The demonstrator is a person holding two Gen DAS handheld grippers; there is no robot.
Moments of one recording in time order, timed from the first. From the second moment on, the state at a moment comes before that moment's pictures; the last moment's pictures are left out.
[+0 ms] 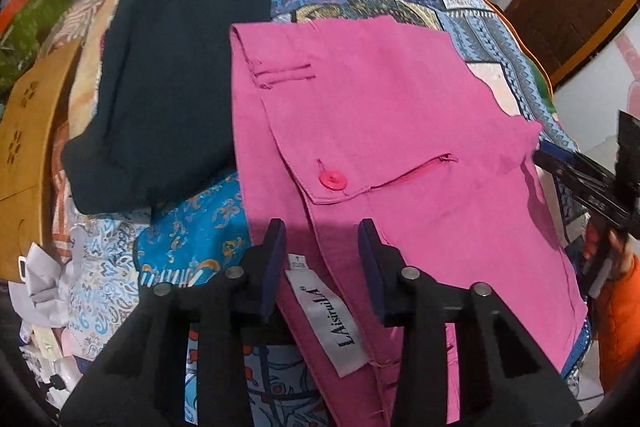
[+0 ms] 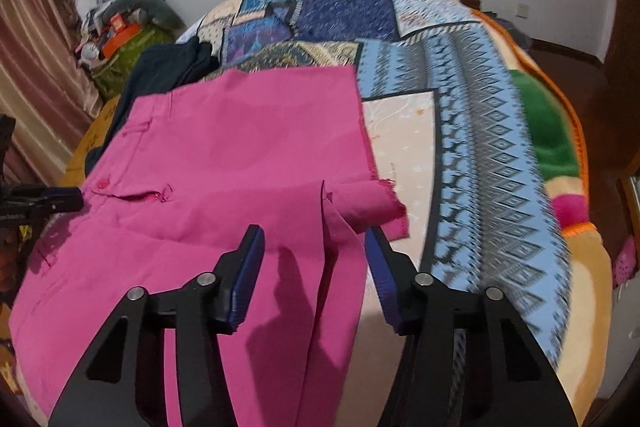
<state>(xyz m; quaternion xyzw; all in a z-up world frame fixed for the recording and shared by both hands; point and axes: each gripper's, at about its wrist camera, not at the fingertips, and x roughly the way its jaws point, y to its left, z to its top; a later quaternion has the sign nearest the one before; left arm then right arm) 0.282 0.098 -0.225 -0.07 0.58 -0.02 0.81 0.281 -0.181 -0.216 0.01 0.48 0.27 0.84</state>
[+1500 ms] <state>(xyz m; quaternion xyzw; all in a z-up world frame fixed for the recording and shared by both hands) 0.306 0.121 -0.218 -0.09 0.56 -0.04 0.82 0.282 -0.177 -0.180 -0.05 0.44 0.27 0.85</state>
